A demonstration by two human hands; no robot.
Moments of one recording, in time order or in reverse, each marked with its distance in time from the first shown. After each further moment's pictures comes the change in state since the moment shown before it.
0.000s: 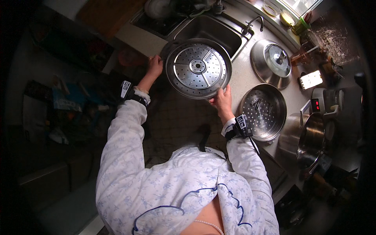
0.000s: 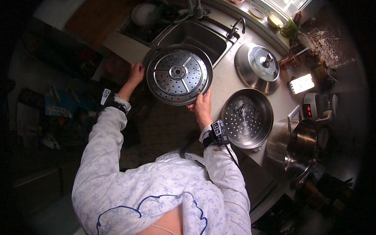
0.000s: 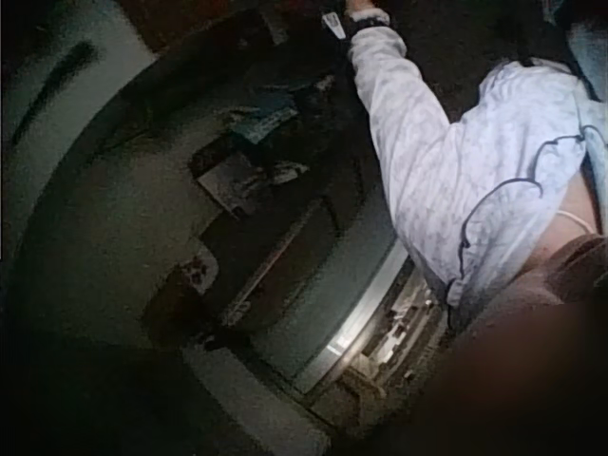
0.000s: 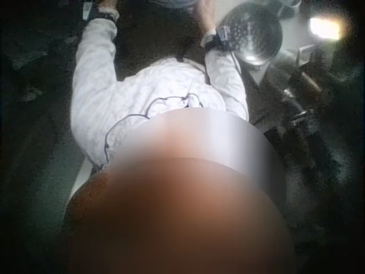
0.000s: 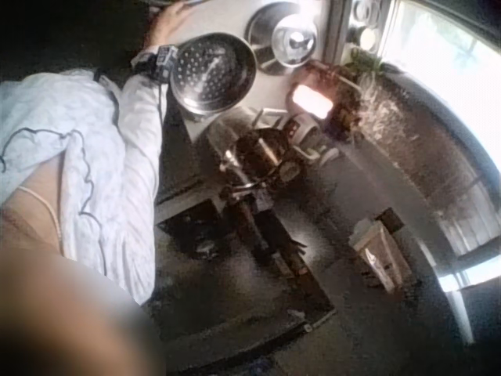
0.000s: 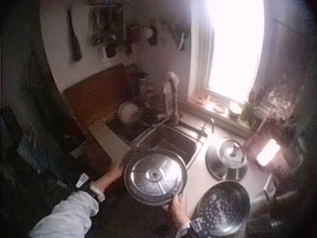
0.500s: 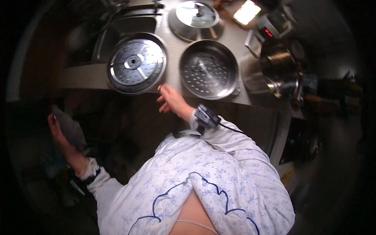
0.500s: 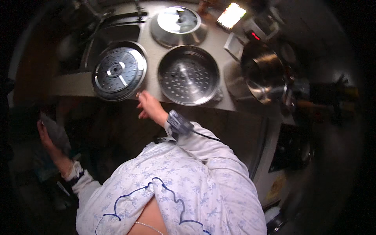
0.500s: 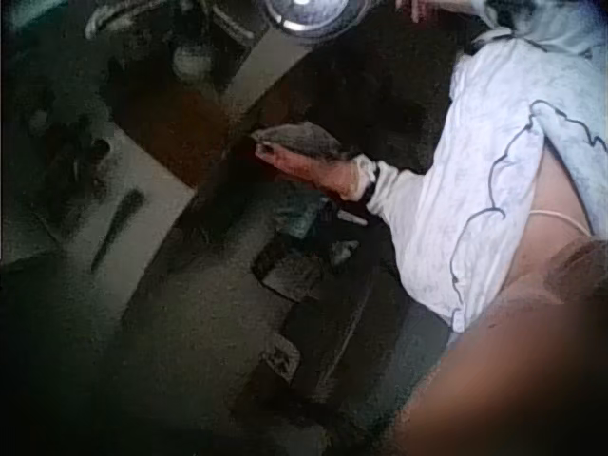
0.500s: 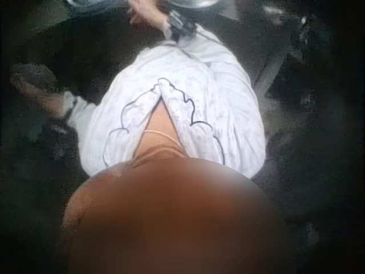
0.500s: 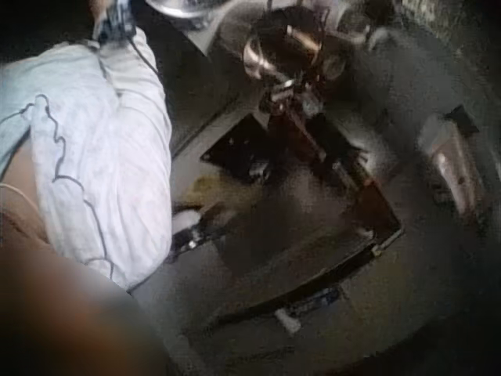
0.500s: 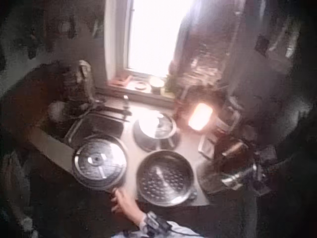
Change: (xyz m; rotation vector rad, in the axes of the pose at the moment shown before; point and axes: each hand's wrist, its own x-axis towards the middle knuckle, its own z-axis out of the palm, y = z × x) left_hand -0.058 0.102 -0.234 -0.548 0.143 -0.023; right_hand -0.061 -0.002 -0.036 0.013 -0.102 0.204
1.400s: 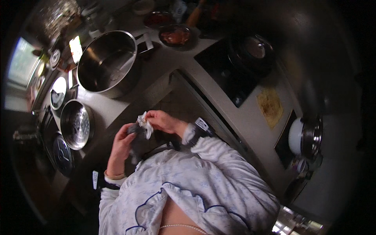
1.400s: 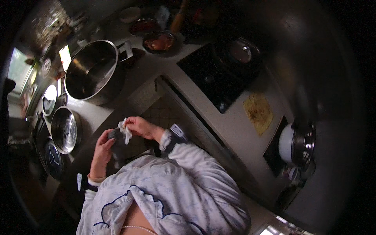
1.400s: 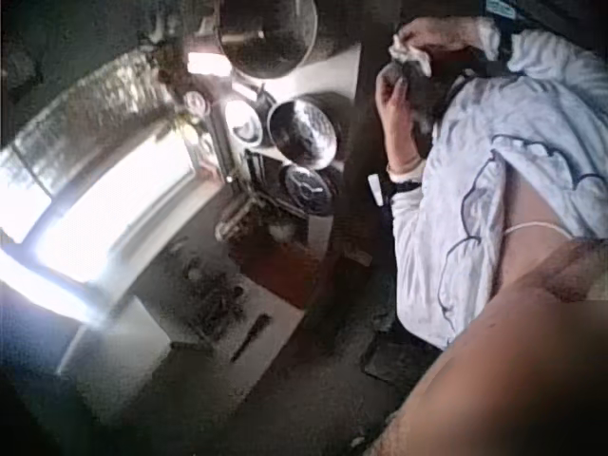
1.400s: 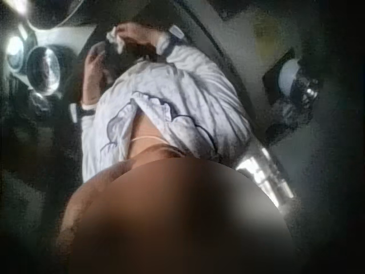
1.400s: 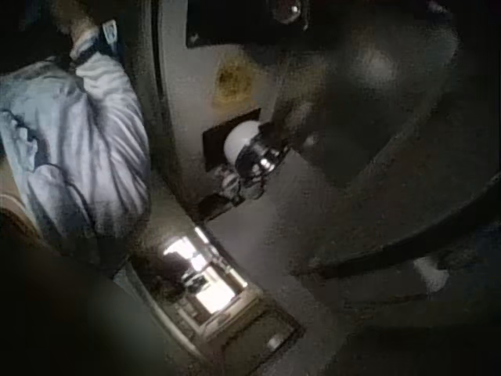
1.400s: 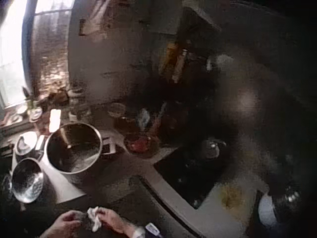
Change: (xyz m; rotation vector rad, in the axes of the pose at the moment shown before) left_hand -0.327 0.234 0.367 -0.718 -1.626 -0.580; right_hand -0.285 0.117 -0.290 0.644 0.065 -0.483
